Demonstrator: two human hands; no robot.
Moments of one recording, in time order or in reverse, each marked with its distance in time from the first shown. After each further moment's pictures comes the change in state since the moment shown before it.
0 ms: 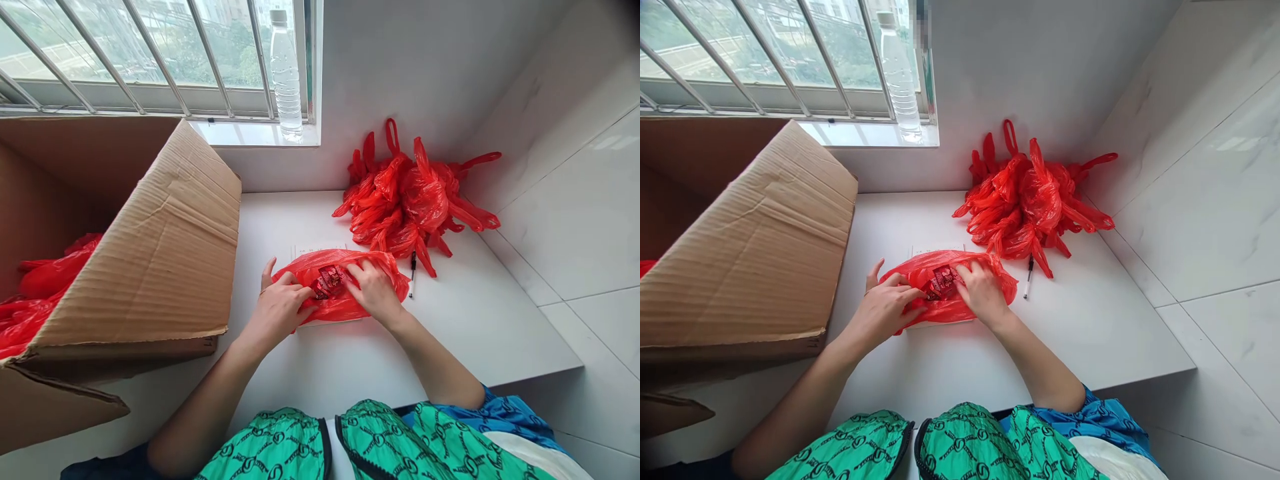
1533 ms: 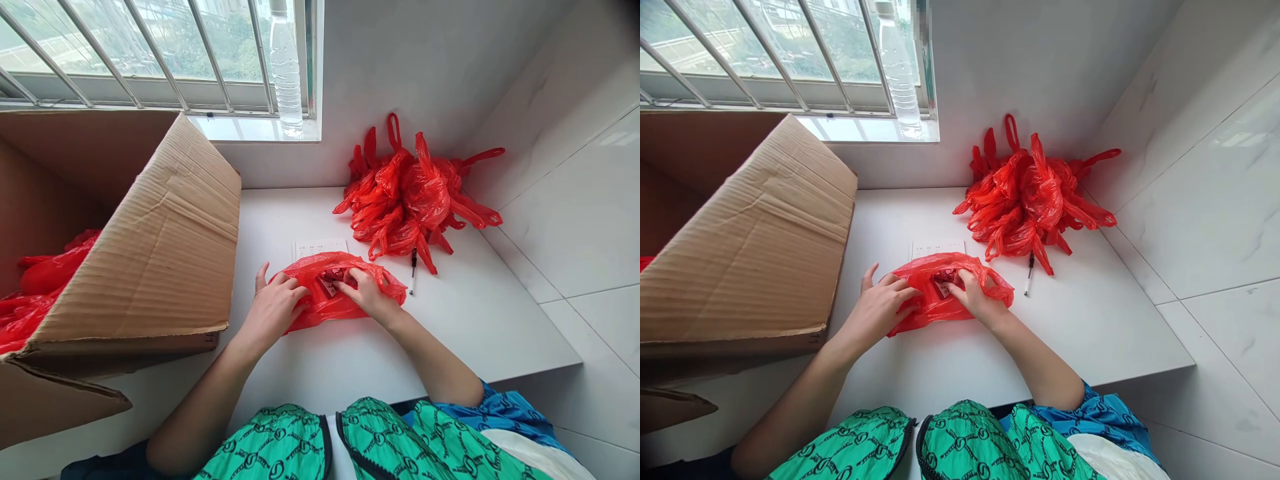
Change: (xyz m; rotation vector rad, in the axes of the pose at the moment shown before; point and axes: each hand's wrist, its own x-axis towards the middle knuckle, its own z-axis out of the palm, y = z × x) left_hand -0.008 -0.006 0.003 0.049 -0.081 -0.060; right_hand -0.002 0.001 0.021 0.190 -0.064 0.042
